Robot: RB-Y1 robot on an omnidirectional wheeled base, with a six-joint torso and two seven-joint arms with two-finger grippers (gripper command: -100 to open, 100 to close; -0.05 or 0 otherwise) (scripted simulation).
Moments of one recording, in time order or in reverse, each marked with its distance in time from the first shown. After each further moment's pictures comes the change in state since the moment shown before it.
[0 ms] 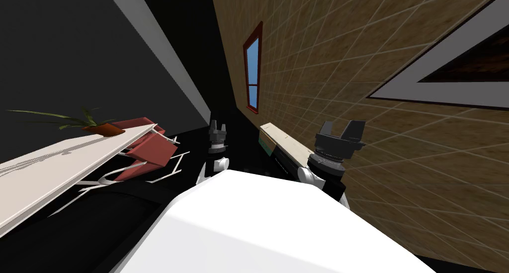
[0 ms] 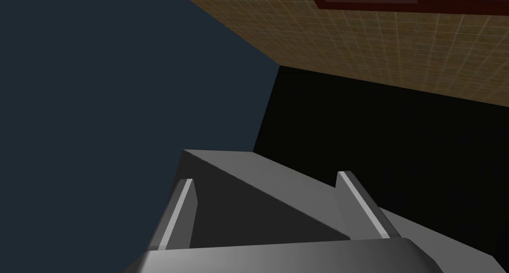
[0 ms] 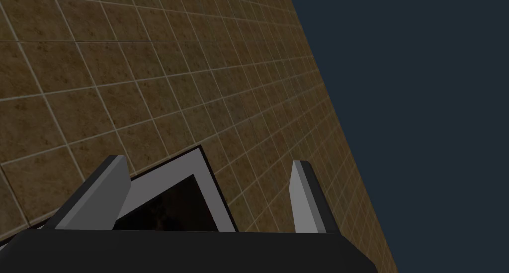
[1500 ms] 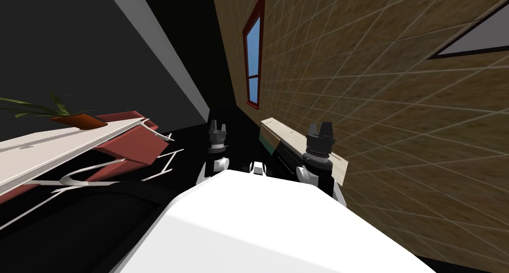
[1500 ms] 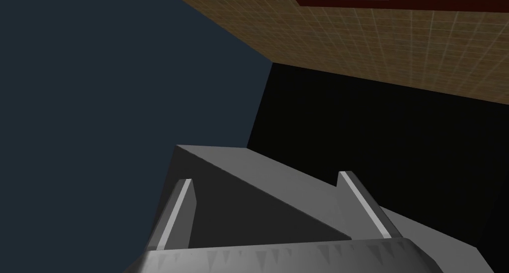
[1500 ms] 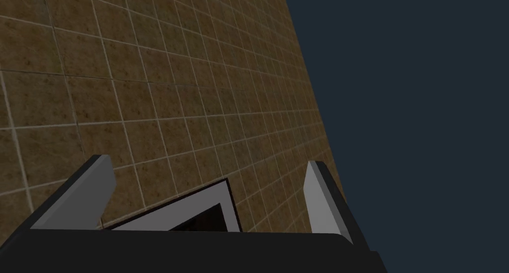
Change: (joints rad) left arm 0.000 0.000 0.000 0.000 0.000 0.000 0.000; right arm -0.025 -0.085 0.034 0.069 0.067 0.033 0.100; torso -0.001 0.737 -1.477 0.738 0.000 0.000
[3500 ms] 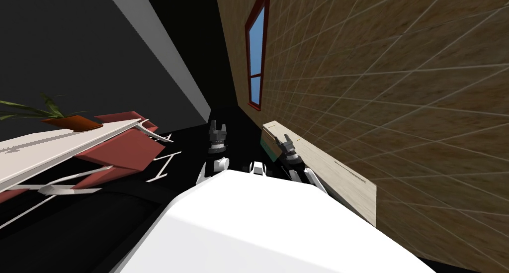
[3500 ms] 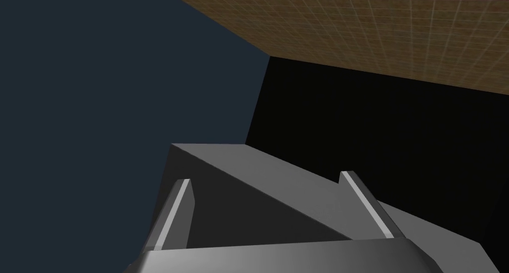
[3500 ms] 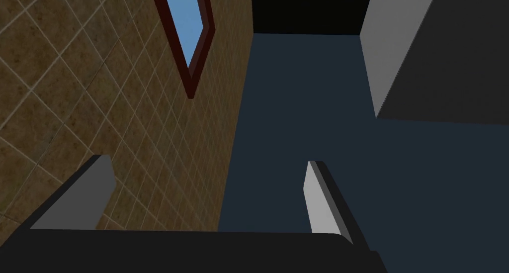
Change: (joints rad) left arm 0.000 0.000 0.000 0.000 0.000 0.000 0.000; right arm -0.053 -0.191 0.174 0.300 0.332 0.109 0.503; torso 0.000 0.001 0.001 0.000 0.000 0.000
